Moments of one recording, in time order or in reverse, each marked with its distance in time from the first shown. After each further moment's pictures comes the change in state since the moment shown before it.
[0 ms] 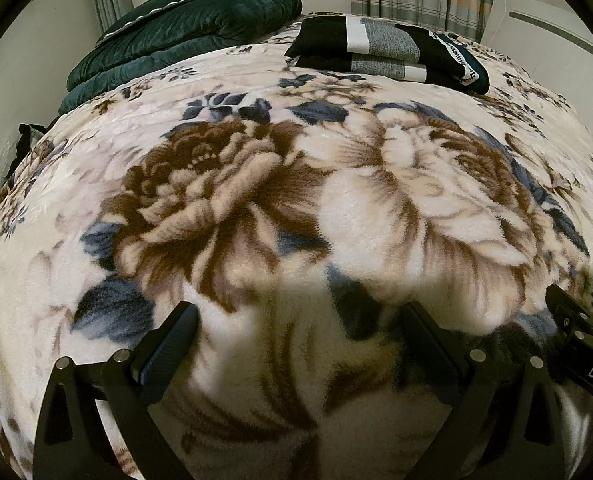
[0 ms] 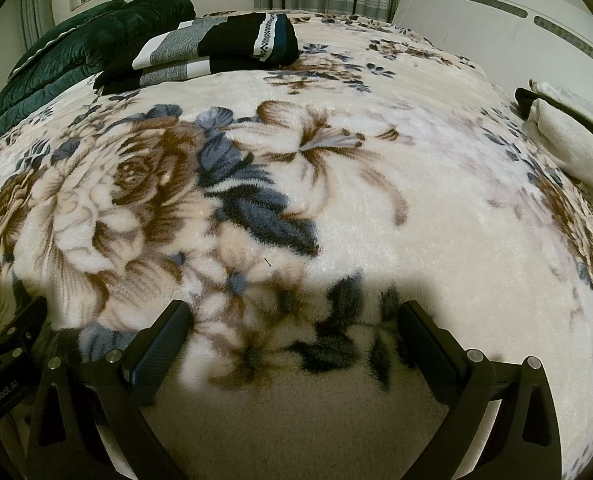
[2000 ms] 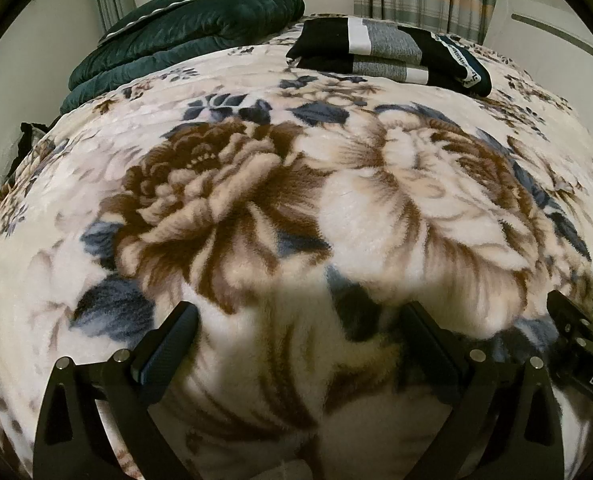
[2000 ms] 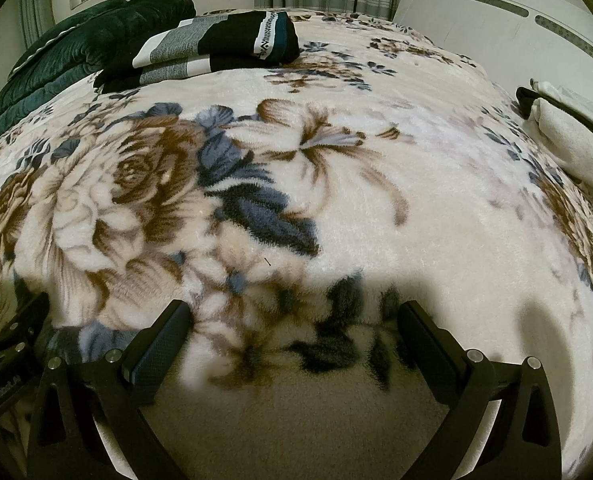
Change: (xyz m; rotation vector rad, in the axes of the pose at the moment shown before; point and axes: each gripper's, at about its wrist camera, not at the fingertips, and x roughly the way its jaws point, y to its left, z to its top) left arm 0.003 -0.004 0.002 -0.016 -0.007 0.002; right arm -0.001 0.000 0.002 0.000 0.004 0.001
